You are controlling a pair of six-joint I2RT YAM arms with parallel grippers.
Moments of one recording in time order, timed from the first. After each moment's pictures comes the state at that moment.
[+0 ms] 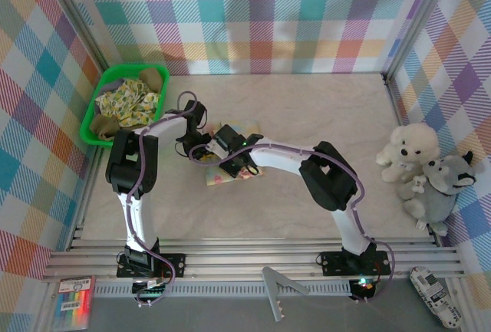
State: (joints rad) left arm -0.26 2.01 1.38 -0.77 0.22 -0.61; right arm 0.90 2.11 1.55 -0.52 0.06 -0.18
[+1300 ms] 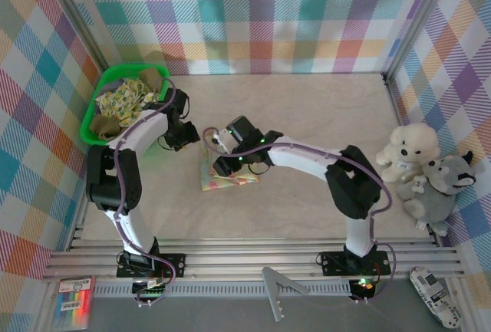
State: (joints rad) left arm -0.19 1.79 1.39 -0.87 0.10 -0.61; right arm 0.83 1.87 1.39 -0.39 -0.29 0.08
